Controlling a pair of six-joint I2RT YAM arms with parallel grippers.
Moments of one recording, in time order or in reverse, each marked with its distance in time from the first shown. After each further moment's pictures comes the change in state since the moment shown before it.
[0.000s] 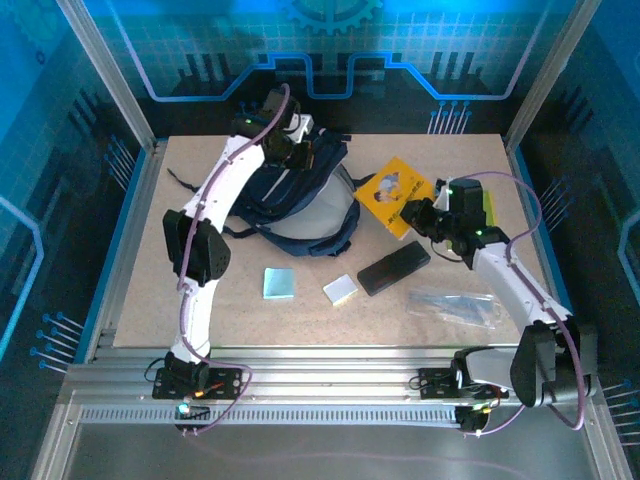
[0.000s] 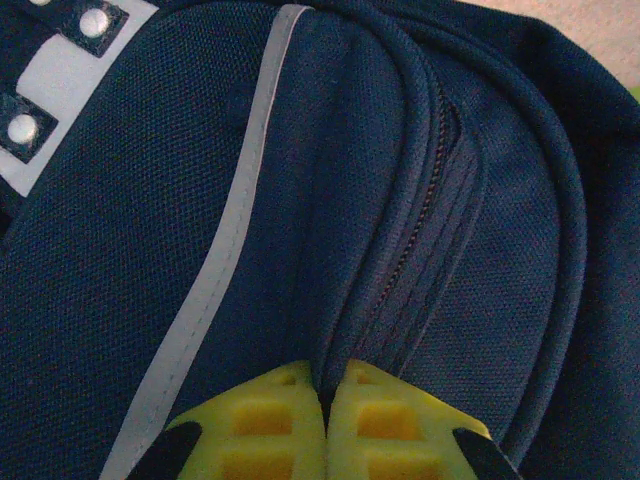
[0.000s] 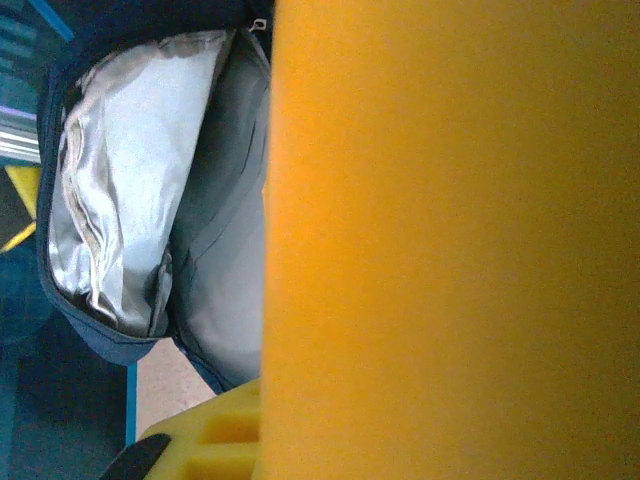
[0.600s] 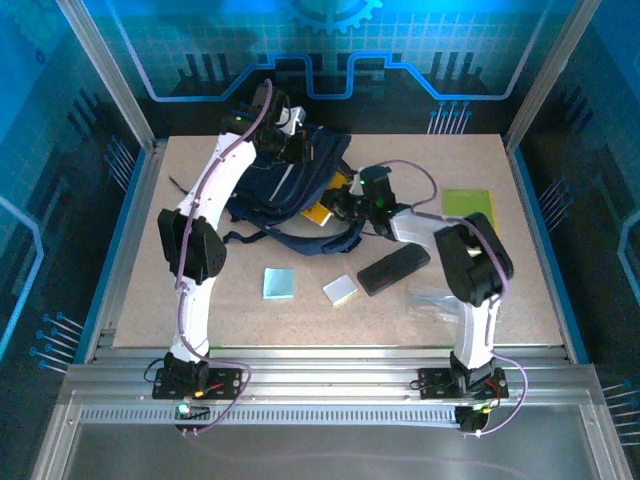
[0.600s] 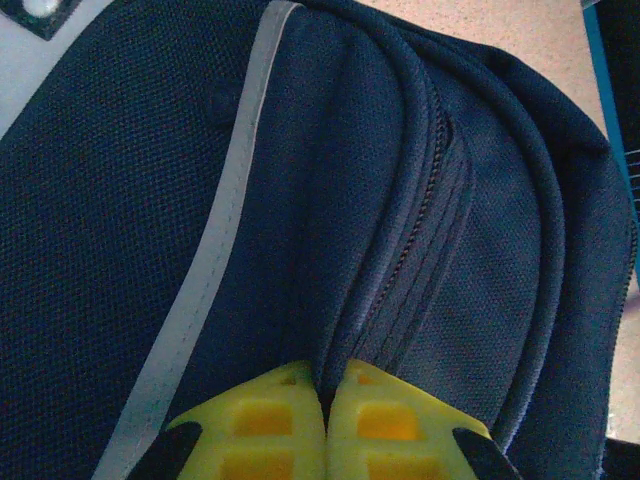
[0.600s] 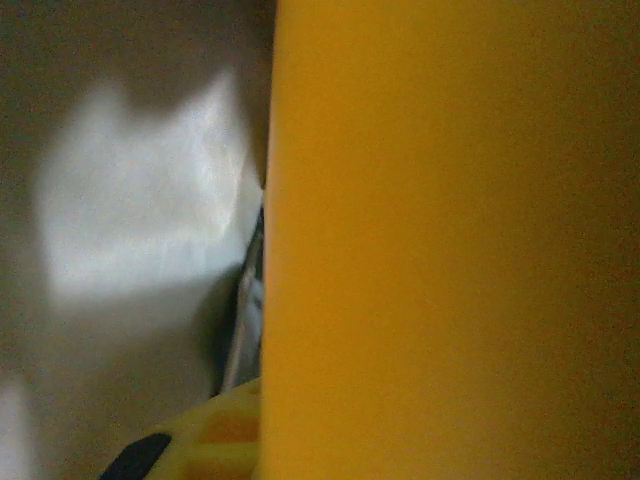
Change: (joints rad) left arm 0.037 0.000 0.002 0.061 0.168 -0.153; right arm 0.327 0.756 0.377 0.549 -0.076 0.300
